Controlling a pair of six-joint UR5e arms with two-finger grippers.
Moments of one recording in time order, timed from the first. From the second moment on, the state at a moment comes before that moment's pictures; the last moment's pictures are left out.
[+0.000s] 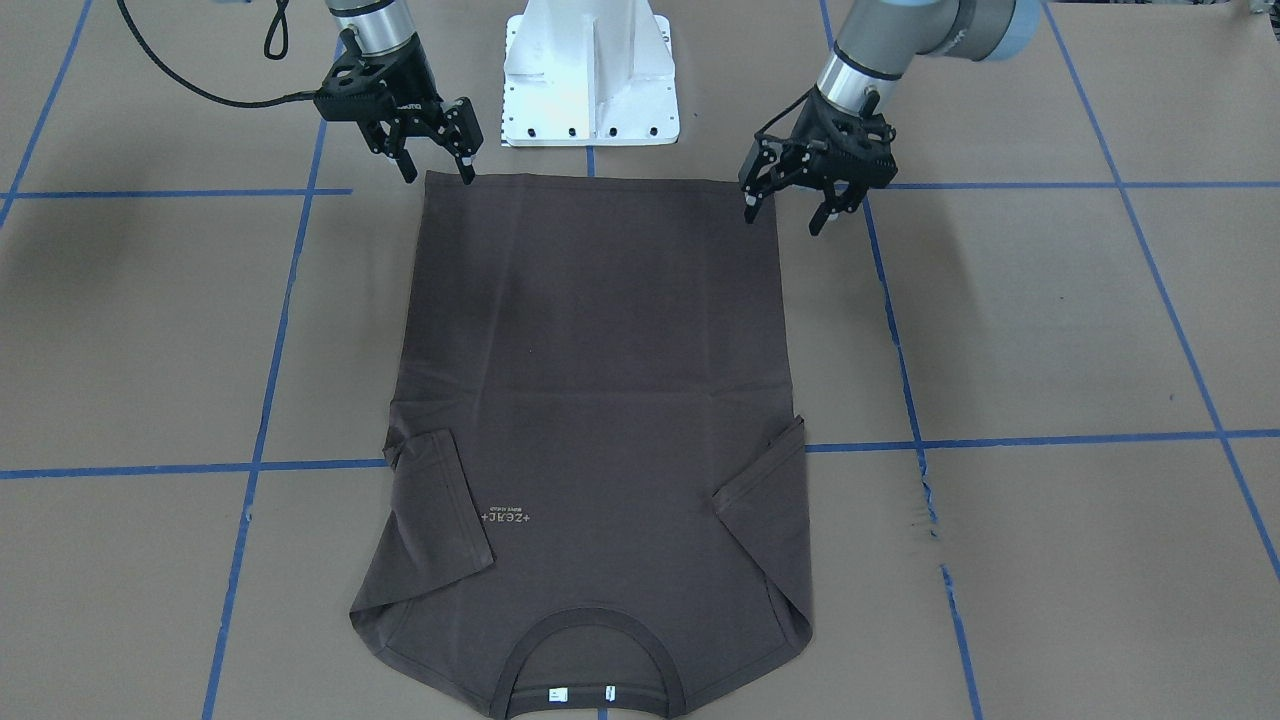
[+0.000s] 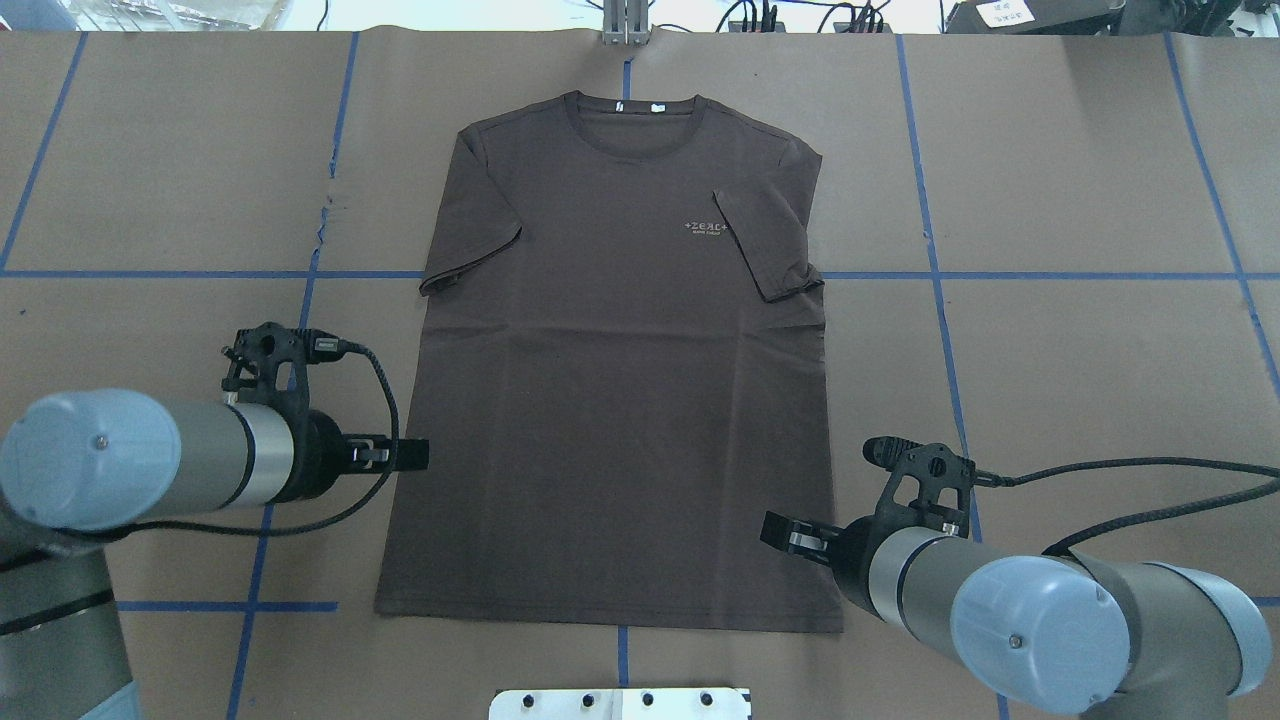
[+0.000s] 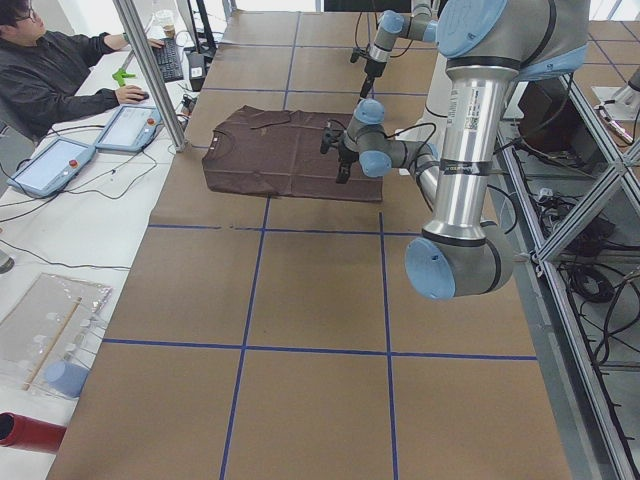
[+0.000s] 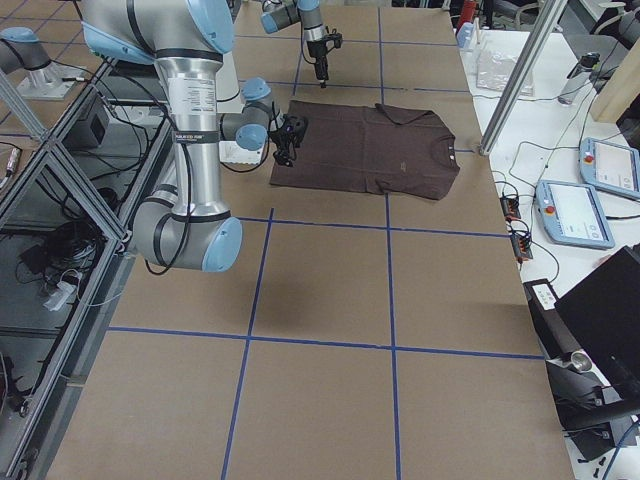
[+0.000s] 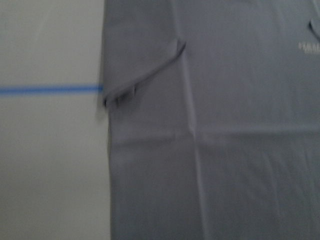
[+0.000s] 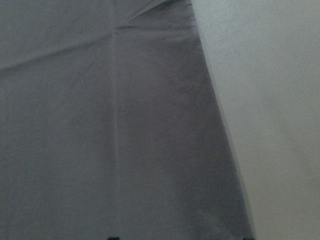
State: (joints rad) left arm -0.37 -1.66 -2.11 -1.98 -1.67 -1.32; right arm 0.15 -1.46 2.20 -1.34 1.40 1.73
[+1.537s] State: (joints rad) left arm -0.15 -1.61 -2.05 -1.97 -1.55 -1.52; right arm 0.13 -1.47 2.20 -1.34 1.38 1.73
